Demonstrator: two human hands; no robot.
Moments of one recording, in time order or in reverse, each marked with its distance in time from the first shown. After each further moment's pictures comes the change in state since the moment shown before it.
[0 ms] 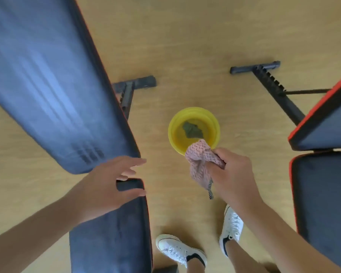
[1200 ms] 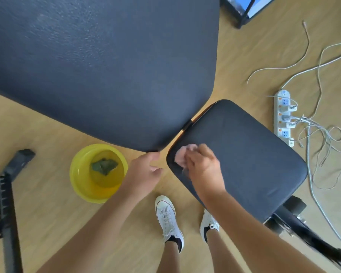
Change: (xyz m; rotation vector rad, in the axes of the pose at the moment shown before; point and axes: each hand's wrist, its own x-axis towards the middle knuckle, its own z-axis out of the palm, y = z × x) left_hand 0.266 0.314 0.316 0.310 -0.342 0.161; right_hand 0.024 0.283 -0.209 -0.206 0.514 0.314
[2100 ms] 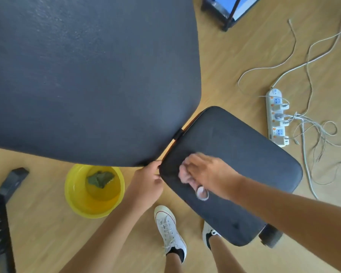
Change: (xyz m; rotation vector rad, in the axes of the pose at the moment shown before) left_hand 0.013 0.016 0.016 0.026 -0.025 0.038; right_hand 0.028 0.049 -0.039 -0.353 -0.386 -0.522
